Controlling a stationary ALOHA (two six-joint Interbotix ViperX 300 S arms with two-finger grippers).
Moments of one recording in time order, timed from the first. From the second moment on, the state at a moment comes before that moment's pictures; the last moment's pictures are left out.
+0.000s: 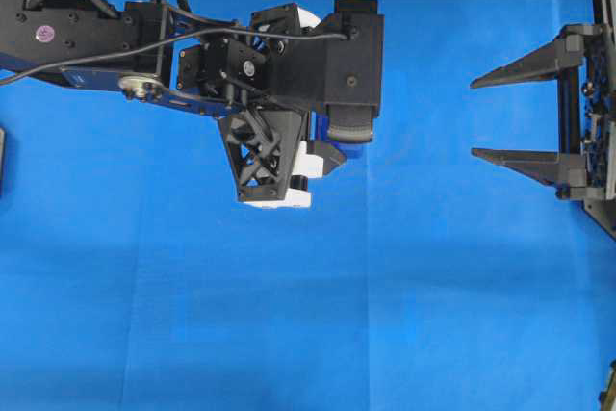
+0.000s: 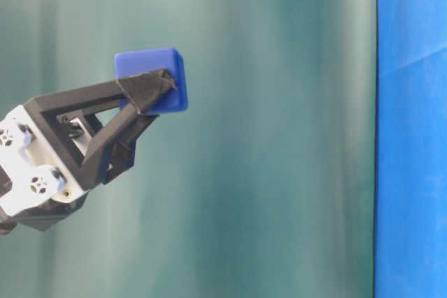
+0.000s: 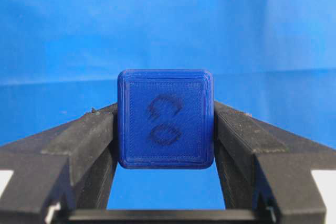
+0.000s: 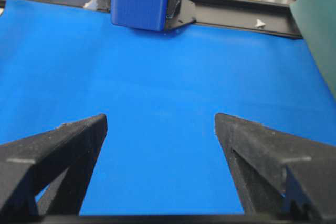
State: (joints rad) left arm -0.02 0.04 -0.06 0.02 0.83 0.02; right arm -0.01 -0.90 1.15 0.00 -0.19 0.03
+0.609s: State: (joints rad) left arm -0.02 -0.20 0.35 0.02 0.25 0.01; right arm -0.02 -0.90 1.15 0.00 -0.19 0.03
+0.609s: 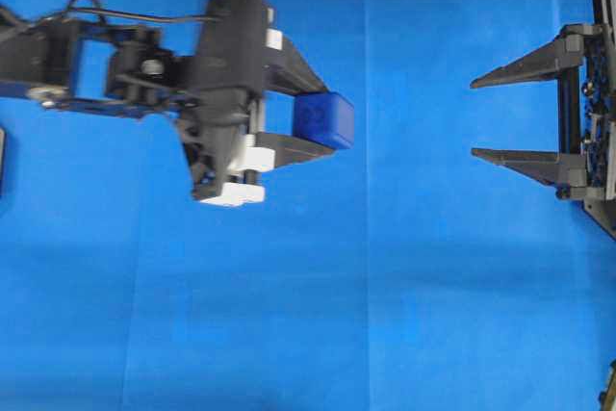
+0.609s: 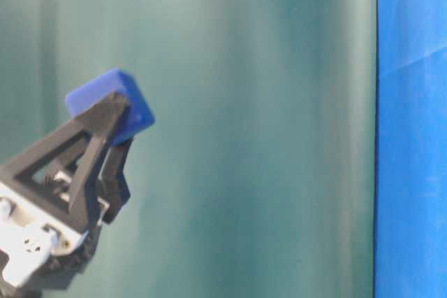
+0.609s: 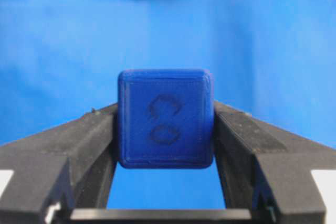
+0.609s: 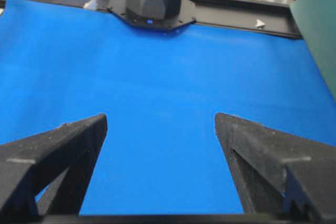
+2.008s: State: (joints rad) left arm -0.02 -0.30 0.60 0.01 -0.20 -0.02; right arm -0.01 -0.90 1.01 -0.35 -0.11 -0.13
